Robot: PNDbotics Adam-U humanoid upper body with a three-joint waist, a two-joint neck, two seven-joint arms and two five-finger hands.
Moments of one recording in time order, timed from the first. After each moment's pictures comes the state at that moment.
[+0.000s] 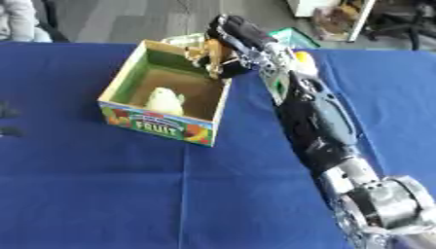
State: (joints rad) left arm -0.16 0.26 0.04 -1.88 0.11 0.10 -0.08; right arm -1.13 -0.13 -0.05 -0.70 1.13 -0.68 0.00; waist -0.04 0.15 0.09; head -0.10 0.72
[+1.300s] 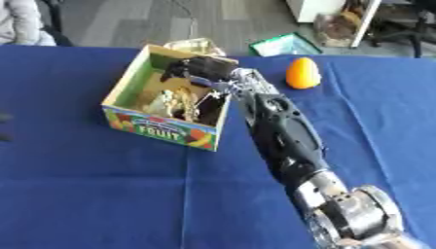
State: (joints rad) left arm -0.17 0.25 0.03 -1.88 0.11 0.10 -0.09; right arm -1.09 -0.09 -0.04 -0.67 1.28 -0.83 0.12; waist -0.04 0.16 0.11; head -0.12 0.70
